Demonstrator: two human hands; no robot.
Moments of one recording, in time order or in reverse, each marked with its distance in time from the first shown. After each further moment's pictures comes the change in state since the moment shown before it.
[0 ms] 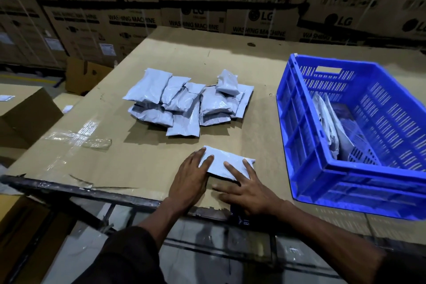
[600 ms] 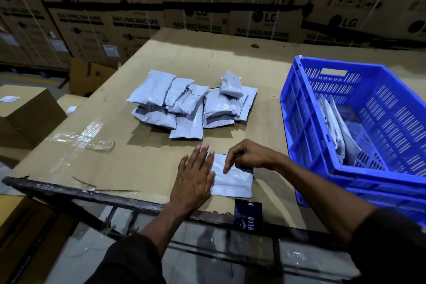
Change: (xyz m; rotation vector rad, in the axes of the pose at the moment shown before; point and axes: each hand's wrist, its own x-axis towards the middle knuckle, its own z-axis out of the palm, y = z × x) left_hand 0.000 0.006 -0.006 0.108 0.041 -0.056; right_hand 0.086 0.065 -0.093 1.094 -0.306 0.664
